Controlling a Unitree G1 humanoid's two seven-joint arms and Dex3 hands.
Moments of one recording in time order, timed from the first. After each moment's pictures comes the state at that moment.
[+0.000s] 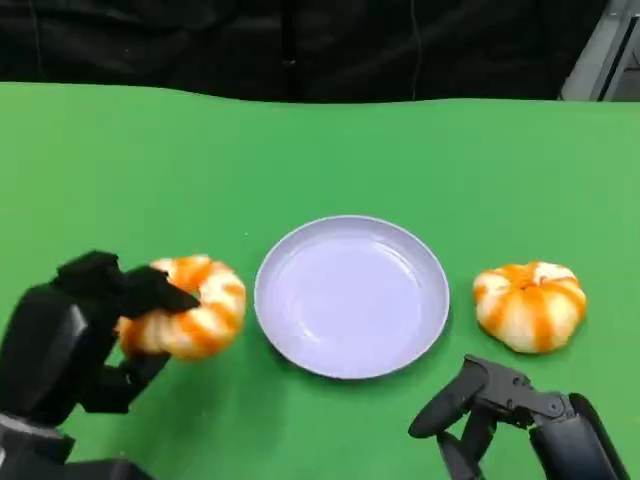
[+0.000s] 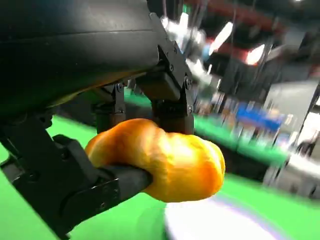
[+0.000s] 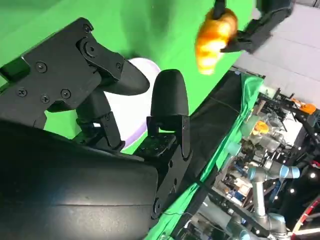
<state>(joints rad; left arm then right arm) -0.13 0.46 -0.15 0.42 0.73 -0.77 0.69 0.45 -0.07 0.26 -0.47 -0.40 -0.23 -0.04</state>
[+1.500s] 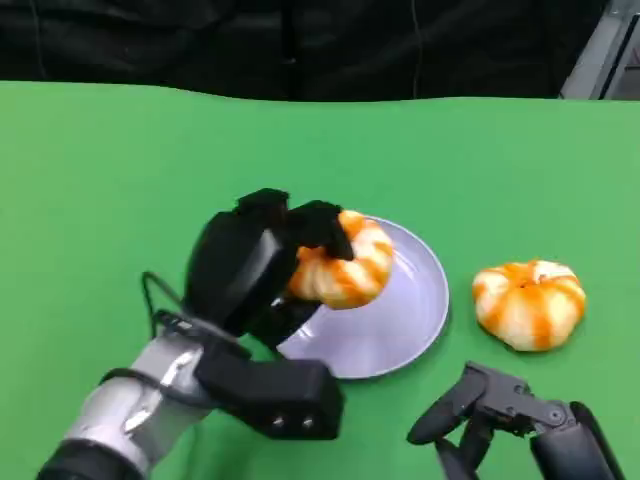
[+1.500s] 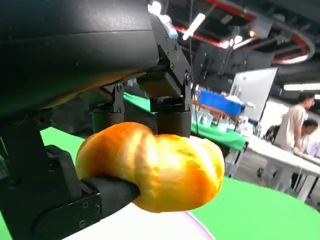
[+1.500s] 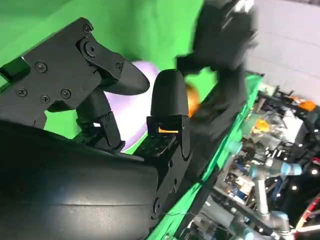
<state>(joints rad) -0.48 0.14 -0.40 0.59 0.82 -0.48 0.56 0.48 -0.07 0.28 -0.49 -0.39 -0.24 -0.06</state>
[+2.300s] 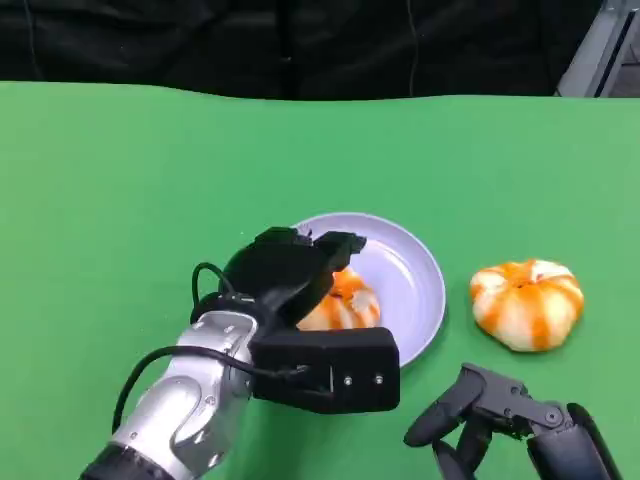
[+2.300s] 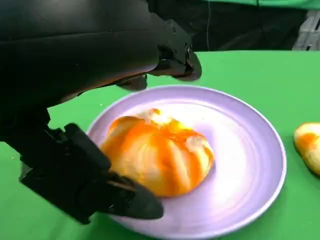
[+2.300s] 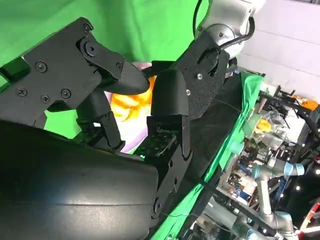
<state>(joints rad) -0.45 0.11 -0.52 0.32 0.86 0.12 -0.08 0.49 -0.07 0.29 -0.50 -0.40 -0.22 -0.06</state>
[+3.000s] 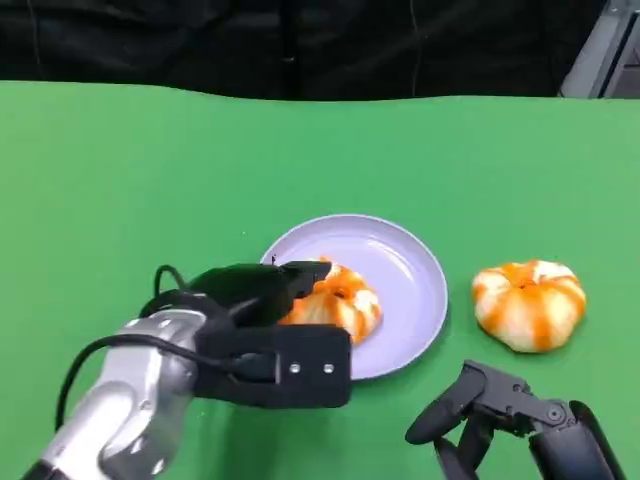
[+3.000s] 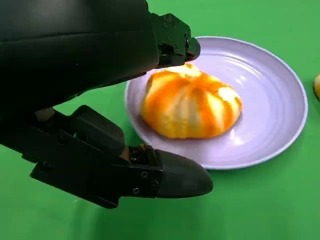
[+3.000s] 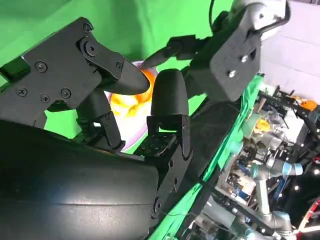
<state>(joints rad) -0.36 0.29 -0.48 0.02 0.70 0.23 -0.47 0.48 -0.07 0.28 -0.51 -0.40 -0.21 -0.06</state>
